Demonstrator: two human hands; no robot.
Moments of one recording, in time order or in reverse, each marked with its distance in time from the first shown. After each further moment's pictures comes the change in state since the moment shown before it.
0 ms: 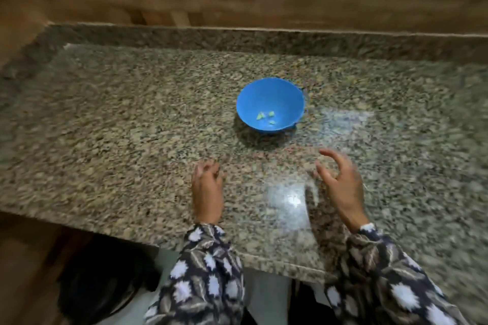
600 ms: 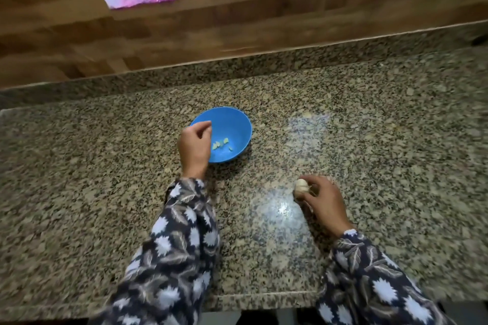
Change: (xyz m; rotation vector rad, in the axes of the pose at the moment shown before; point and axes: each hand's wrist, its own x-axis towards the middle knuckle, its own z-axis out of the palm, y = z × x) left_hand 0.092 0.154 0.006 -0.307 -0.090 0.152; right_hand 0.000 0.037 -0.034 0.032 -0.038 0.279
